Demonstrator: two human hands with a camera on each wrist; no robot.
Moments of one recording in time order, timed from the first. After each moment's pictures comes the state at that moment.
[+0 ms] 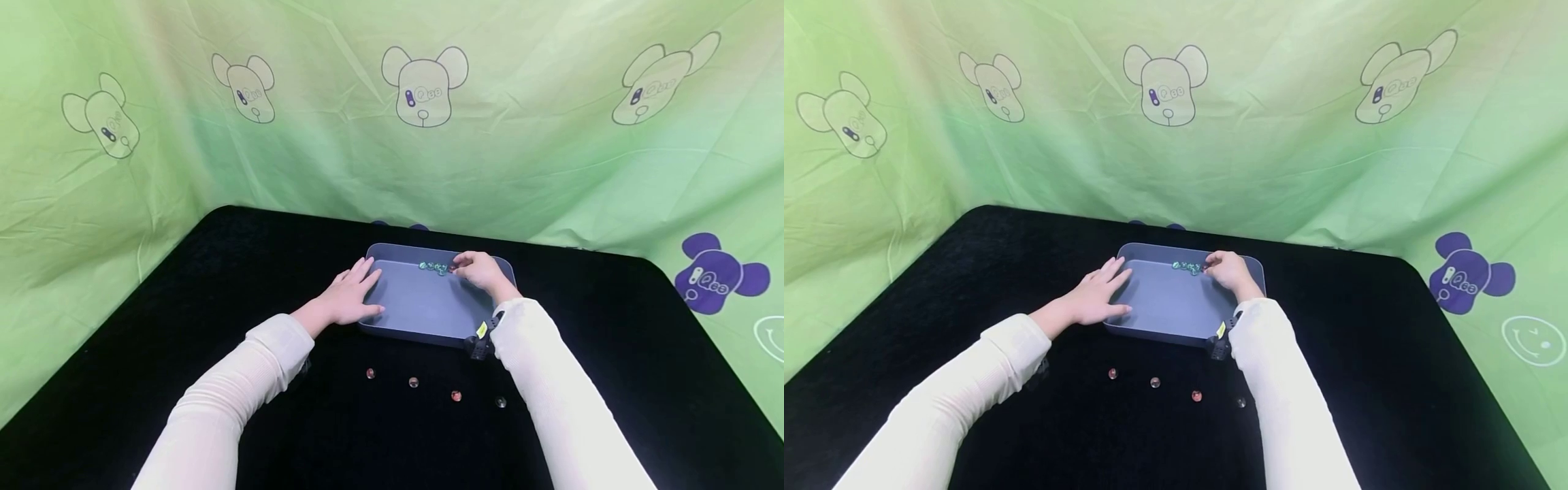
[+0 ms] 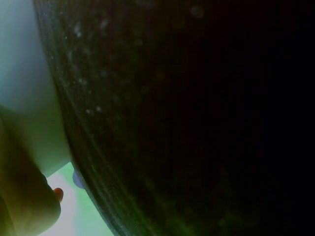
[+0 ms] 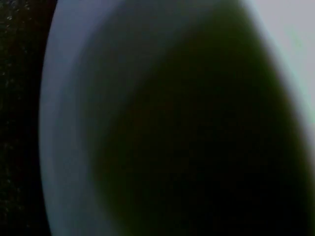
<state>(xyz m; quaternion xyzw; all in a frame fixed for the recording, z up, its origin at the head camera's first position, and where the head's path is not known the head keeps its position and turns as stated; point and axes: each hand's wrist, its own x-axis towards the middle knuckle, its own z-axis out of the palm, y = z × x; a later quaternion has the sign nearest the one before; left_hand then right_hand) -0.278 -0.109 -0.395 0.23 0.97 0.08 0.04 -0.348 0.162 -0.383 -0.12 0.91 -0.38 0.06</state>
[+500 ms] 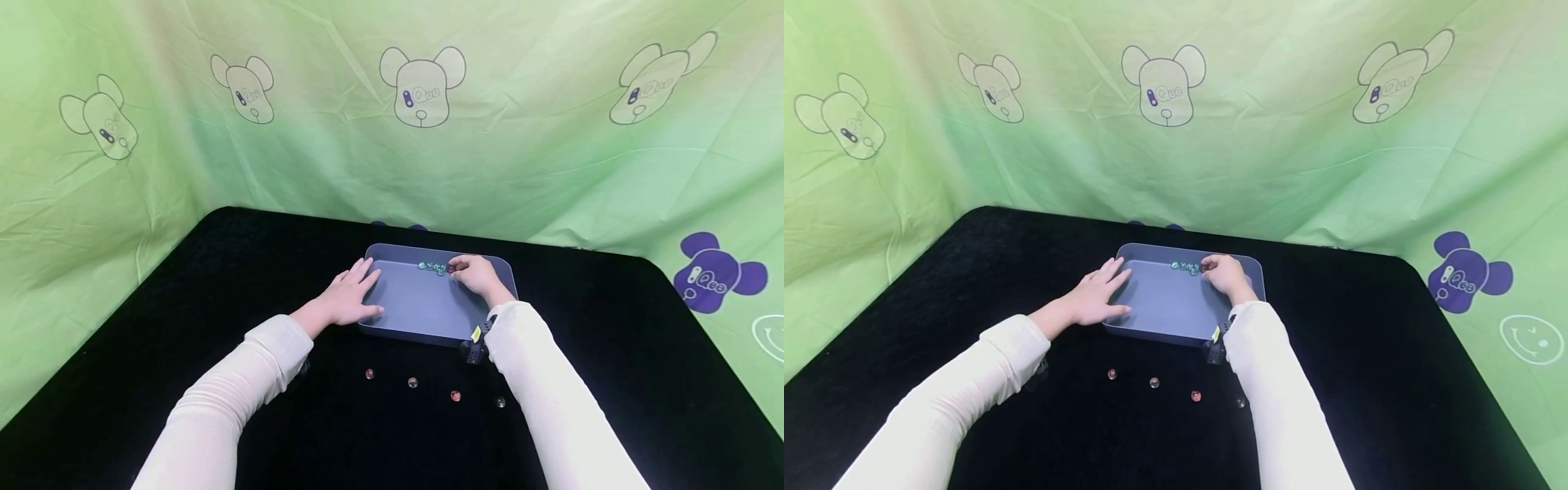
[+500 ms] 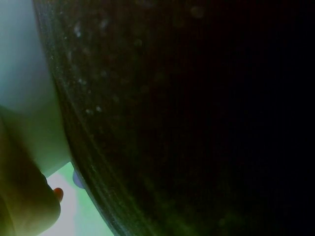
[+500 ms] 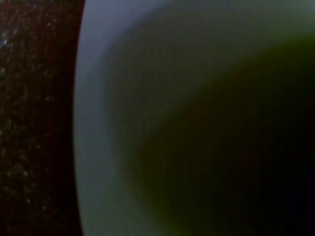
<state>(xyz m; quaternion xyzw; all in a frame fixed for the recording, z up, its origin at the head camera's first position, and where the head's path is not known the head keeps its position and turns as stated) -0.279 -0.108 -0.396 0.23 0.97 0.09 0.05 -0.344 0.159 -0.390 -0.13 0.93 -0.33 0.03</state>
